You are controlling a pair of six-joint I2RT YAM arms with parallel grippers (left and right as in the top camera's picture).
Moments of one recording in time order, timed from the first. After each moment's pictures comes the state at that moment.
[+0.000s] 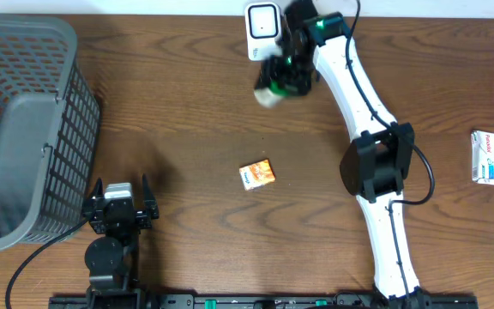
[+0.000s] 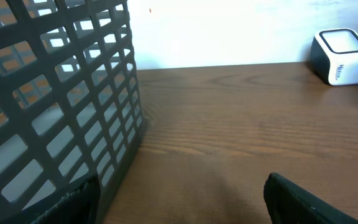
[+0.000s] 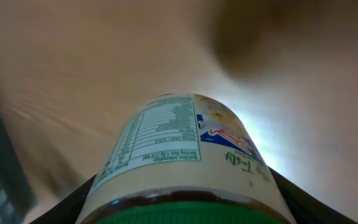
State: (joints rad) left arm 0.03 0.04 0.04 -0.15 -0.11 0.09; right arm 0.35 2.54 2.56 -1.29 -0.38 0.41
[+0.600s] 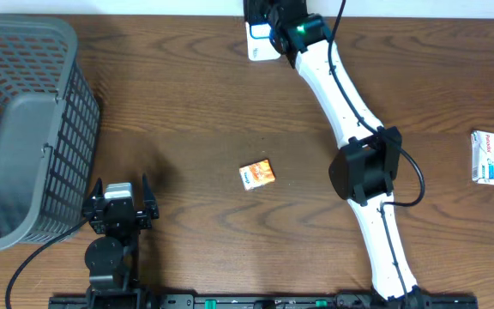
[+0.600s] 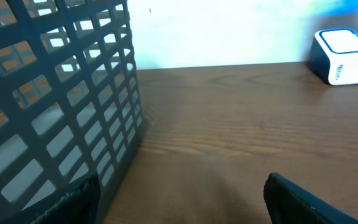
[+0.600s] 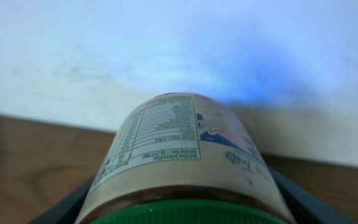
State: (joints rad) left arm 0.03 0.04 0.04 -0.15 -0.11 0.09; right arm 0.41 2.57 2.57 -0.47 0.13 0.20
